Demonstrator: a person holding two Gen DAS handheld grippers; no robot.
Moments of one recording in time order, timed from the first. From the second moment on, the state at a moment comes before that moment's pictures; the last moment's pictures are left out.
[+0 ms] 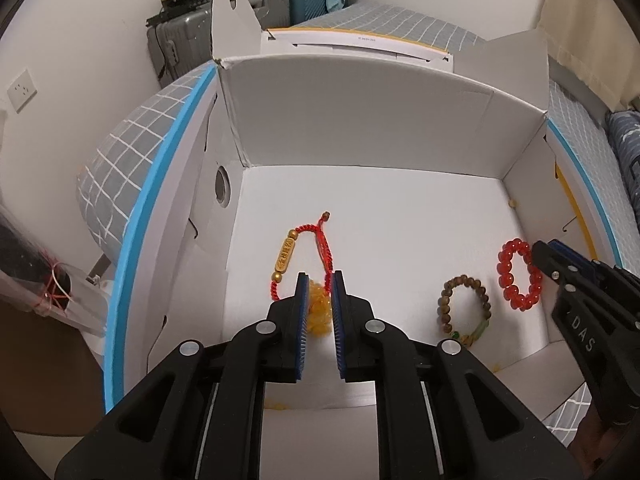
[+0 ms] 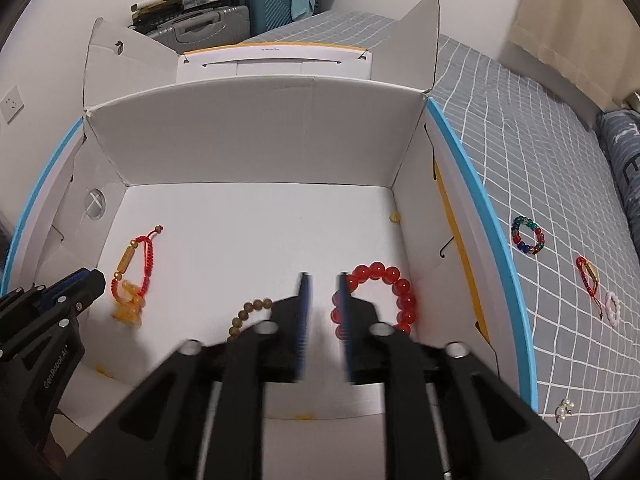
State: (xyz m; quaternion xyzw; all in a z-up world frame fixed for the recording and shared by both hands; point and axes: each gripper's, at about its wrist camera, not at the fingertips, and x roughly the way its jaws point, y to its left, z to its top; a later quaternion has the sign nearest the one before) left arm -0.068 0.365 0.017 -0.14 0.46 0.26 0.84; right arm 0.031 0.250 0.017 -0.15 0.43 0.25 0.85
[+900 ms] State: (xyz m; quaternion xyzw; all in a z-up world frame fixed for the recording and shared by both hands) left arm -0.047 0.289 0.075 -0.11 0.39 0.22 0.89; right arm 0.051 0.137 0.077 -0.12 0.37 0.16 0.91
